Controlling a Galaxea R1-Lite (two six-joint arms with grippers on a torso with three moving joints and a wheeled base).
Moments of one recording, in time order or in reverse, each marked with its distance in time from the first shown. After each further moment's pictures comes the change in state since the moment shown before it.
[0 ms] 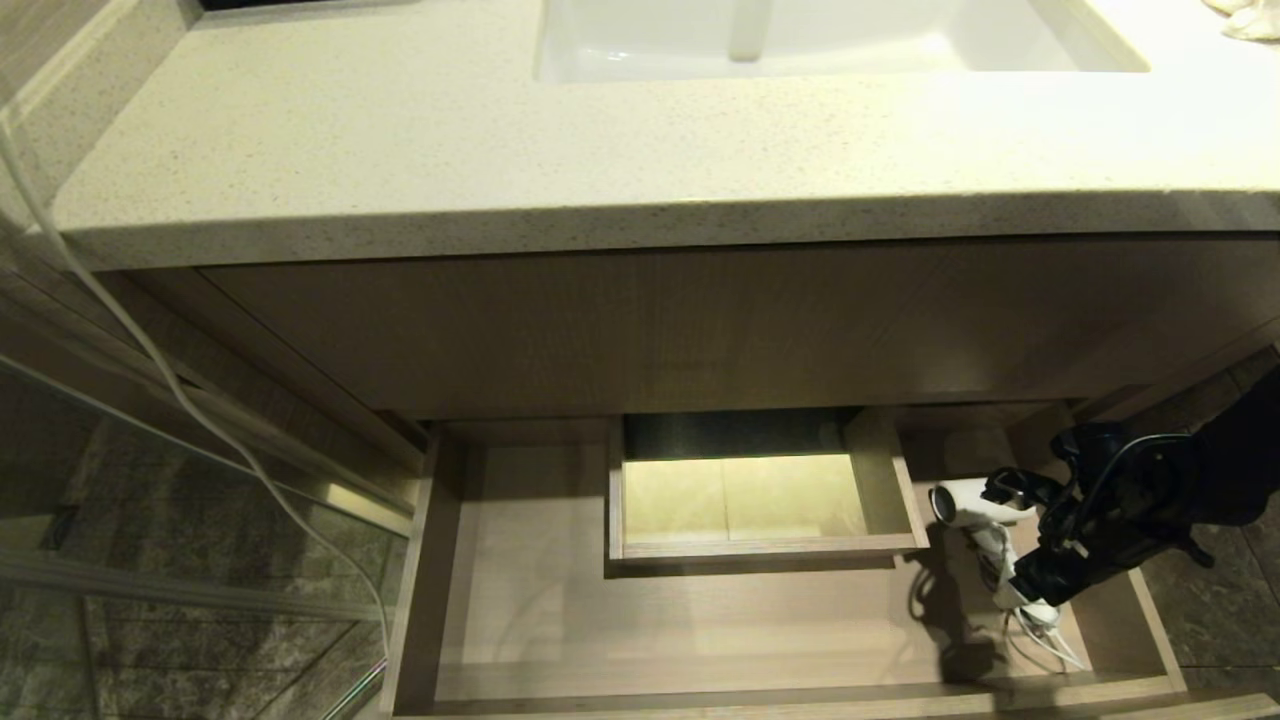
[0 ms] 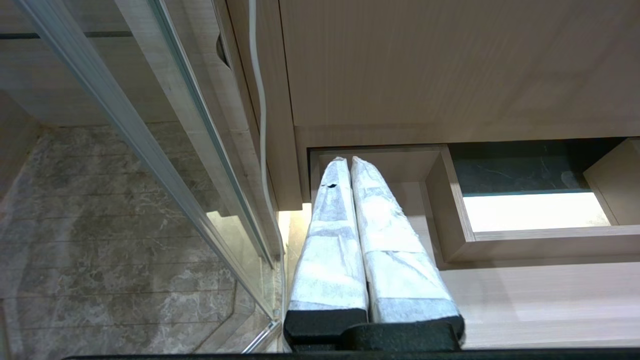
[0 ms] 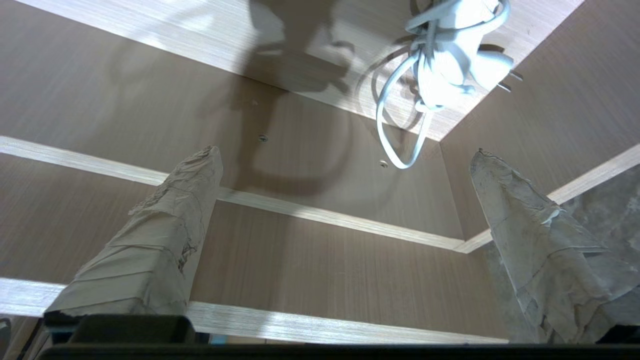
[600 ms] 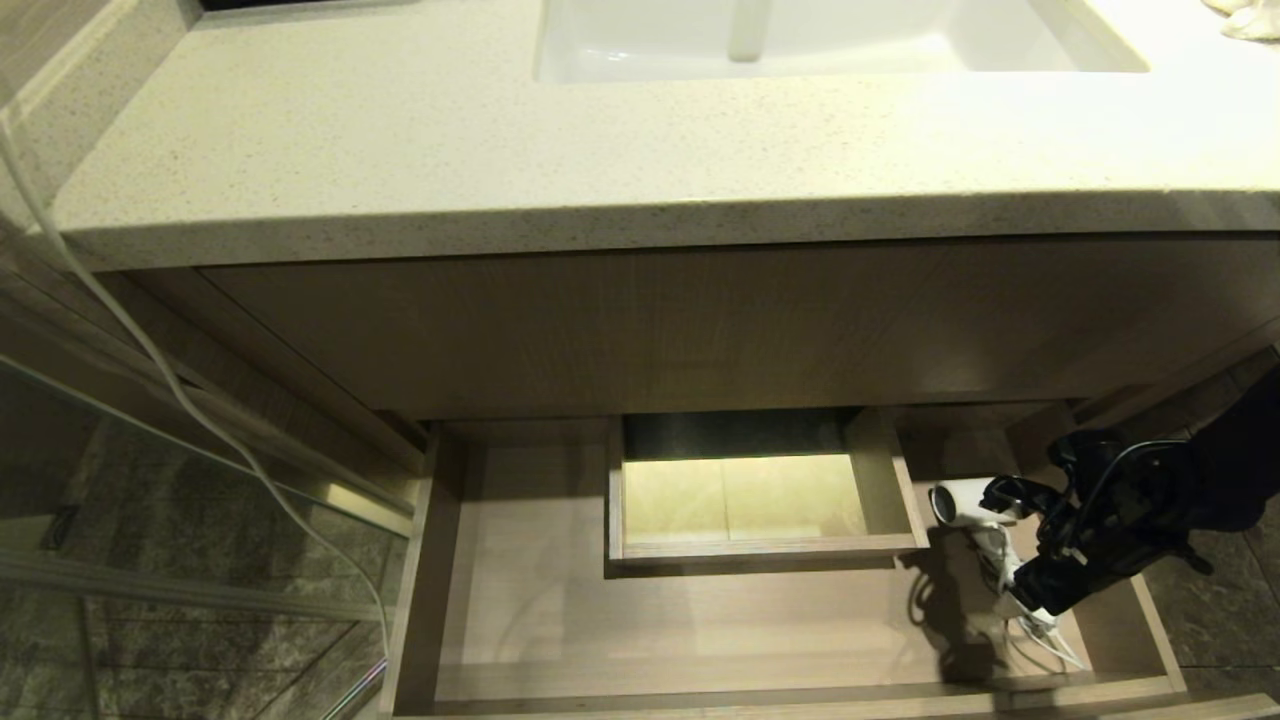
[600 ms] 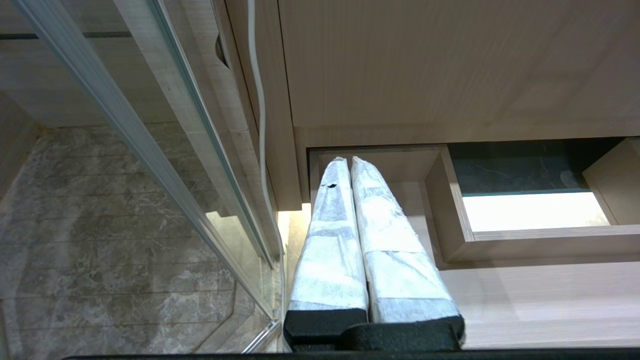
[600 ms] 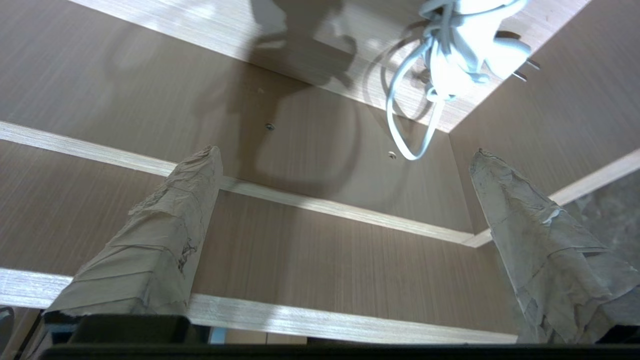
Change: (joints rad) left arm -0.001 0.000 0.000 0.000 0.000 0.000; right arm 0.006 0.010 0.016 0.000 -0.006 -0.002
